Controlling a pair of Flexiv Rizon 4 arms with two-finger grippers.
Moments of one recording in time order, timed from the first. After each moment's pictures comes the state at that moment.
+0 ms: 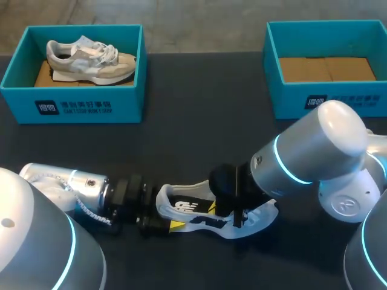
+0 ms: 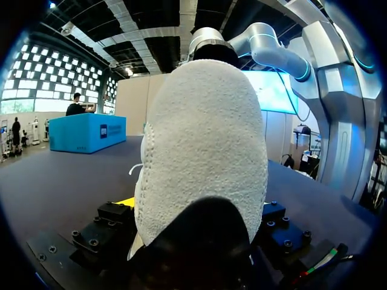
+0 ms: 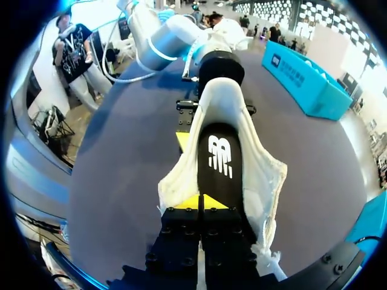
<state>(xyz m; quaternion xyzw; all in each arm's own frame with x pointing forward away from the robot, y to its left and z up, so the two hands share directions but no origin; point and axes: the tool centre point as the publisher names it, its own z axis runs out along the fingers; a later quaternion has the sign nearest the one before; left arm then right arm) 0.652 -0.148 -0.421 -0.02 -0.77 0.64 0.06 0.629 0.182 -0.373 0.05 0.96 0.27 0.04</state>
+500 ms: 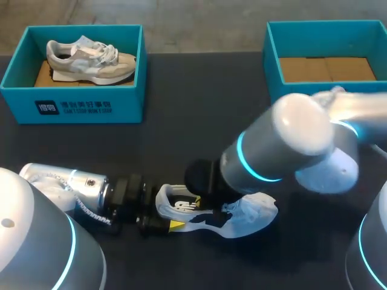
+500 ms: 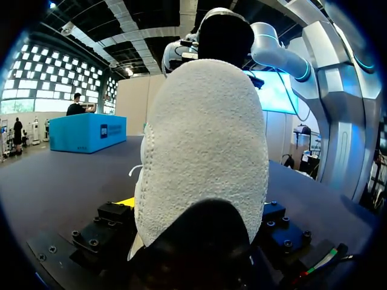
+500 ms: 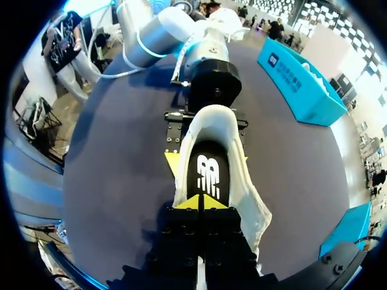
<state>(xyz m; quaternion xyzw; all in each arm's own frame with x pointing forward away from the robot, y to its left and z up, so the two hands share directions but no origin) 0.653 -0.148 -0.421 -0.02 -0.77 0.64 0.06 0.640 0.212 -0.351 0.05 0.97 0.20 0.09</state>
